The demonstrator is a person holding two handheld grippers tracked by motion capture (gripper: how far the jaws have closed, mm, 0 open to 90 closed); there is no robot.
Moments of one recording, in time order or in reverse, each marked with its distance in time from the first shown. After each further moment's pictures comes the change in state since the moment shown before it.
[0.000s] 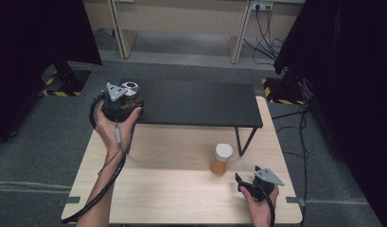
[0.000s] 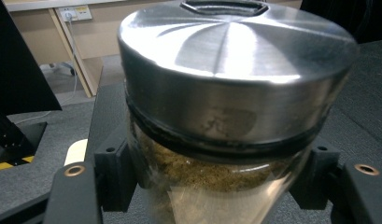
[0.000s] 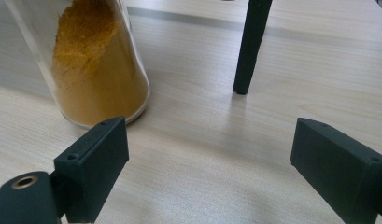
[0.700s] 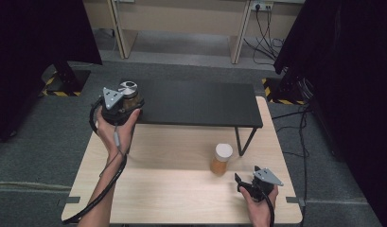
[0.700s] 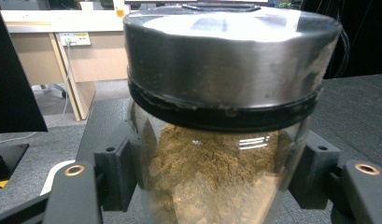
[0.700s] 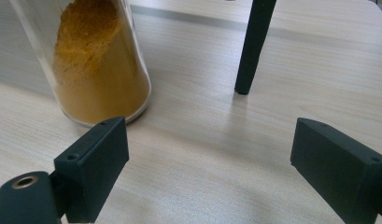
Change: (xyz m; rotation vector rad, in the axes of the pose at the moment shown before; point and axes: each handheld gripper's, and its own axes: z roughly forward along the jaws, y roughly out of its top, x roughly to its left) left arm 0.008 -0.039 0.007 -0.151 -0.028 -0.059; right arm 0.002 0.001 0.000 0.003 -0.003 -0.015
